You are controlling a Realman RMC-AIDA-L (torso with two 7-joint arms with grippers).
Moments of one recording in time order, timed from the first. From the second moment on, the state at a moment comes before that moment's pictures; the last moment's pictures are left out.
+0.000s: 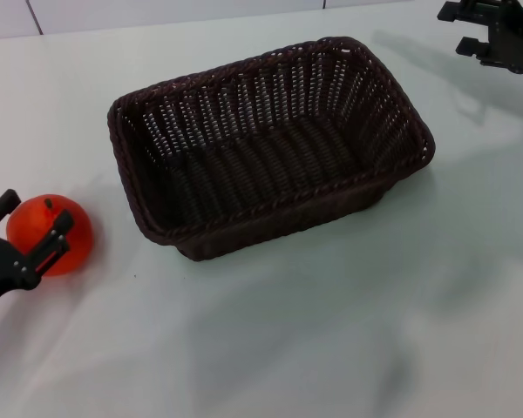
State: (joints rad) left arm -0.15 -2.11 -2.21 -0.25 1.14 -1.37 2.57; right arm 0.66 1.94 -0.29 -0.52 0.95 1.21 2.36
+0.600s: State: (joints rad) left arm -0.19 -2.10 -2.19 -0.25 1.16 -1.32 2.57; right arm 0.65 1.95 -0.29 -0.52 0.96 1.17 2.35
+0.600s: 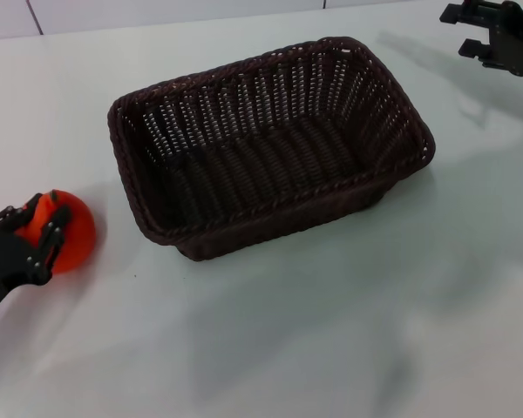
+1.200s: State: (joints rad) left arm -0.18 -2.11 -2.31 -0.28 1.15 -1.57 2.47; right arm 0.62 1.97 -0.29 -0.51 1.09 1.15 2.29
